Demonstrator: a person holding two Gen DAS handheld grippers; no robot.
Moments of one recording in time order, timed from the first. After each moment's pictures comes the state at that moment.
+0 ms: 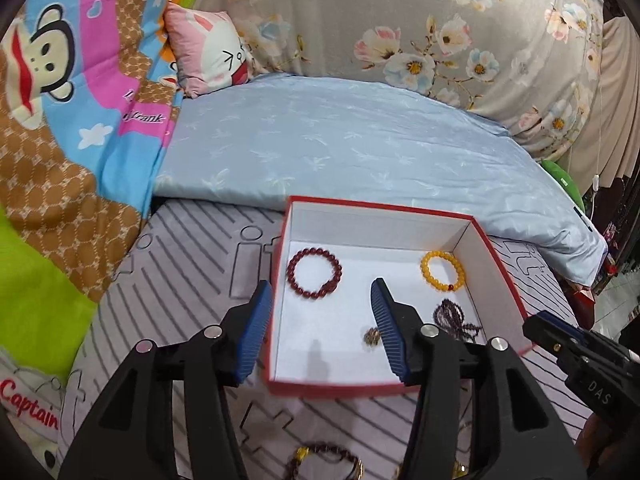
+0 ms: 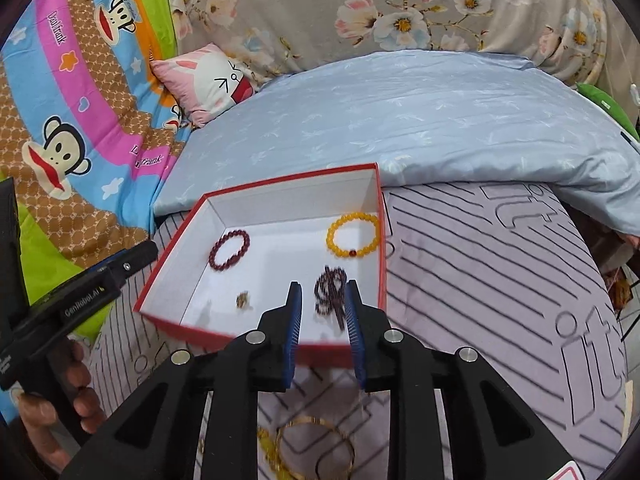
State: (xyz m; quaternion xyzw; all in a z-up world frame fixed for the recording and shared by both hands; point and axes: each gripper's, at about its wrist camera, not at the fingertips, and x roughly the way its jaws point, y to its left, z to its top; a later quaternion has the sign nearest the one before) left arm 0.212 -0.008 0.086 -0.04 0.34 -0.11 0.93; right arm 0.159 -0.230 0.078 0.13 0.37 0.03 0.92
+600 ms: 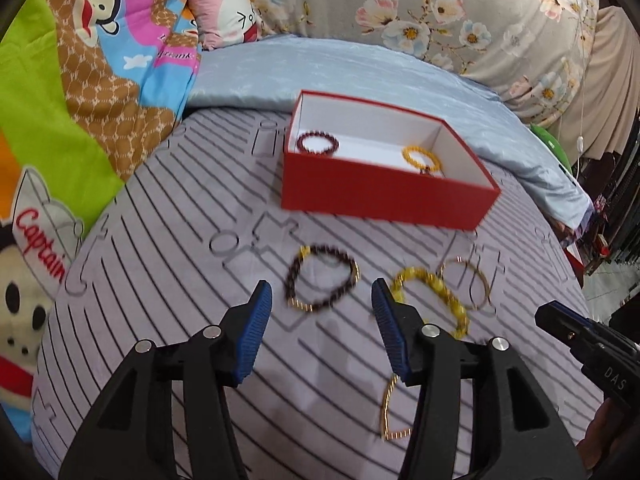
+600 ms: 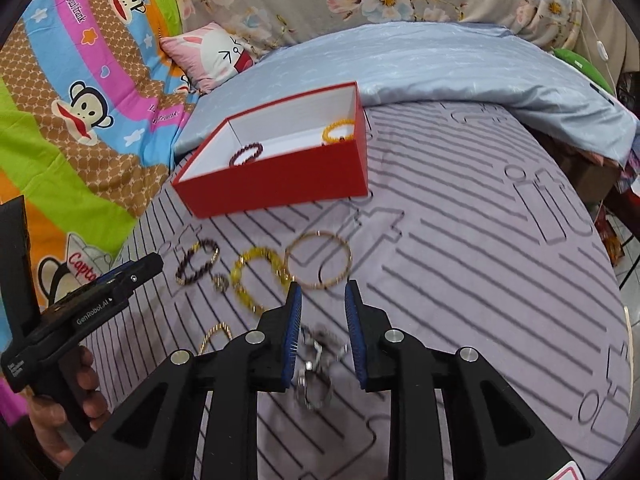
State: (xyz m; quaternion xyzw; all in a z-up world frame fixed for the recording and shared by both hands) left arm 0.080 0.009 0.040 -0.04 0.40 -0.11 0.91; right arm 0.021 -0.220 0.049 0.14 0.41 0.03 0.90
